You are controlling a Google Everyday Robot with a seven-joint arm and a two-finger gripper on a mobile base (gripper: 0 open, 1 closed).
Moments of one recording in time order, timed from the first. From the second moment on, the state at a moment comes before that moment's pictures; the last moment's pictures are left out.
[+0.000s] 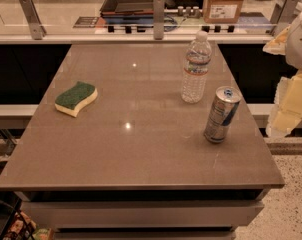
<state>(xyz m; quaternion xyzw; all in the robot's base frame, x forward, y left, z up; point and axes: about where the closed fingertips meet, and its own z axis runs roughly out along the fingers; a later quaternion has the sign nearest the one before) 0.438 -0.215 0.984 -0.60 0.78 -0.04 0.17</state>
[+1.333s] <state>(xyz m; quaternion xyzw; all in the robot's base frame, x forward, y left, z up) 0.461 -0.214 0.971 -0.63 0.73 0.04 0.26</state>
